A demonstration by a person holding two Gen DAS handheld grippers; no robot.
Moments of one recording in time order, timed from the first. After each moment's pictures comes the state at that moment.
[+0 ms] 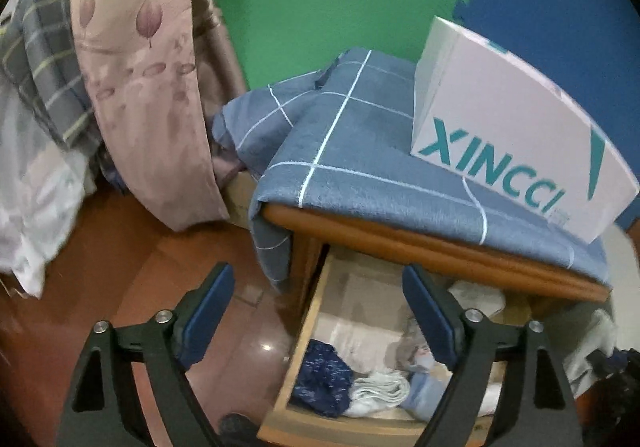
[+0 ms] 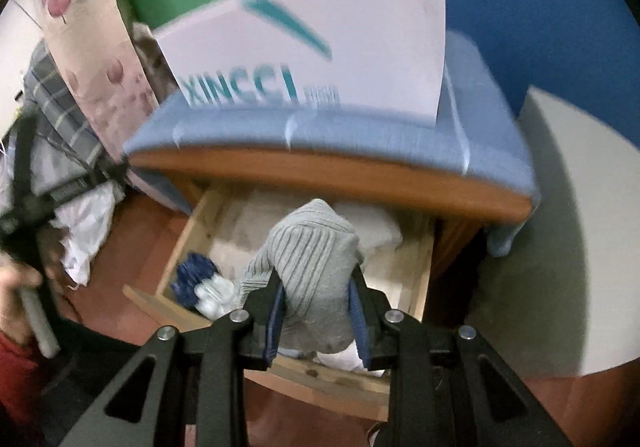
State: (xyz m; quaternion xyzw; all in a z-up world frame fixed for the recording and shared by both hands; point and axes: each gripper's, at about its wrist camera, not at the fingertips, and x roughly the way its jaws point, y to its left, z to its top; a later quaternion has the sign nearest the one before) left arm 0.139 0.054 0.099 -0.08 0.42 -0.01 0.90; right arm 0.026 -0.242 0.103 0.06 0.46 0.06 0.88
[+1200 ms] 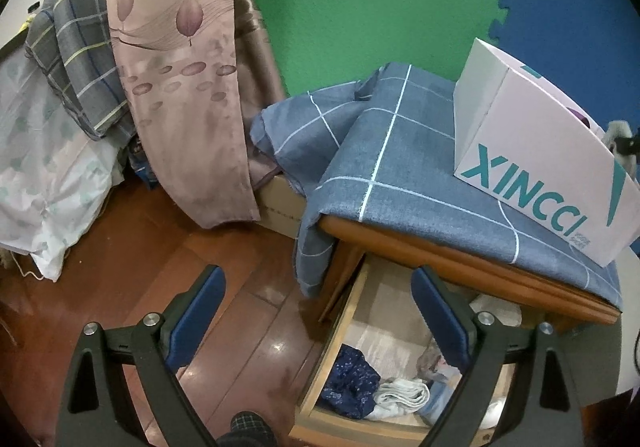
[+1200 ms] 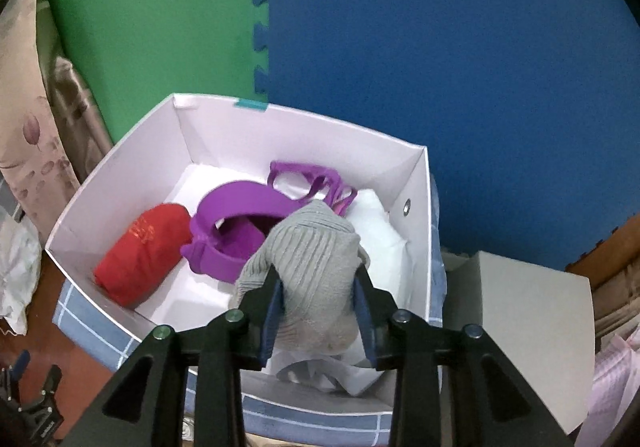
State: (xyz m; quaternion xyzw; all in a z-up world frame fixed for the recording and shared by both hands) left arm 0.133 0.077 0.106 -0.08 0.41 0.04 0.91; right arm 0.241 -0.250 0.205 -0.03 0.46 -0.06 0.88
